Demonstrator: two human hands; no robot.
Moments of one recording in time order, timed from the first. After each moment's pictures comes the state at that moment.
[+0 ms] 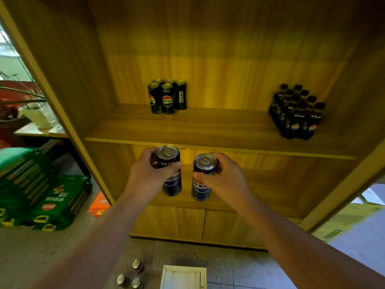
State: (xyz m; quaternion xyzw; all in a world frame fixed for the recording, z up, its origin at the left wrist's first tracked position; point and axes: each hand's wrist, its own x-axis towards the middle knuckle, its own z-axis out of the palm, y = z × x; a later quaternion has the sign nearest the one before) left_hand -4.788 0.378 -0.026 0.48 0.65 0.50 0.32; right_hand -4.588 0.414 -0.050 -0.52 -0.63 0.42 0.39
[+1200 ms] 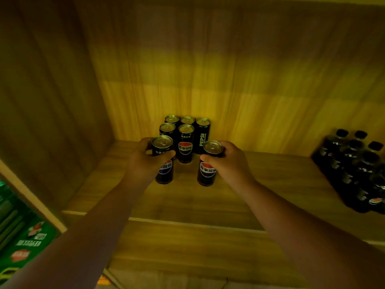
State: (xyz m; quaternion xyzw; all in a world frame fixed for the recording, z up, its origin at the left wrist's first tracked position) left_hand -4.944 0.704 -0.008 0.47 0.61 0.56 0.31; right_hand -4.724 0.737 -0.009 -0.55 -0.60 0.37 0.44
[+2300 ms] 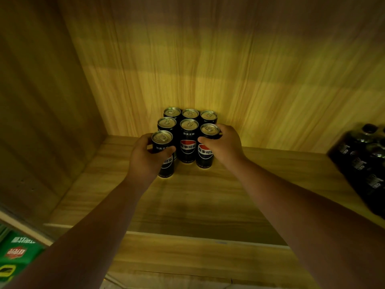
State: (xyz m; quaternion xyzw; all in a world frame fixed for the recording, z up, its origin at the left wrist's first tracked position) left_hand -4.955 0.767 -0.050 0.44 0.58 0.59 0.35; right_hand -4.756 0.833 -0.028 -0.57 -0.63 0.31 0.43
